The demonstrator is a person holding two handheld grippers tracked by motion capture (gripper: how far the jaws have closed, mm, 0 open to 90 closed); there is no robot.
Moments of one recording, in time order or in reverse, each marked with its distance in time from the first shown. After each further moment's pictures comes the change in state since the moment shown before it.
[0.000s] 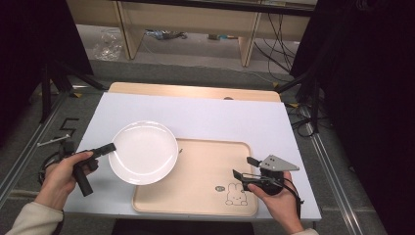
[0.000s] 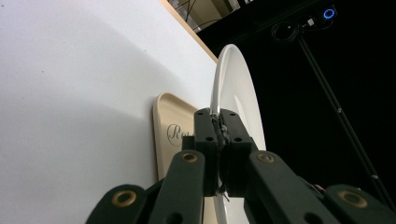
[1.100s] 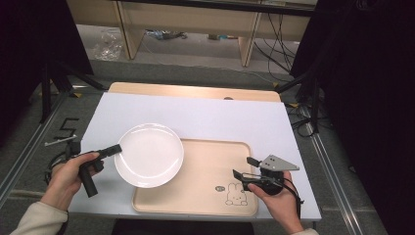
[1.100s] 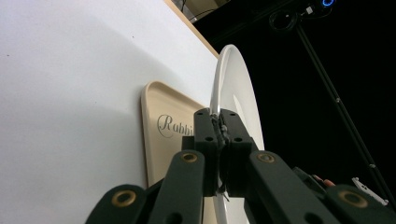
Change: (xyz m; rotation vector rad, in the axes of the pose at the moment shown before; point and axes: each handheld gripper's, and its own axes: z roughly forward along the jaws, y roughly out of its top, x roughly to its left) left arm -0.008 -0.007 0.011 0.038 -0.012 0.013; right arm -0.002 0.000 0.002 -0.014 0.016 -0.016
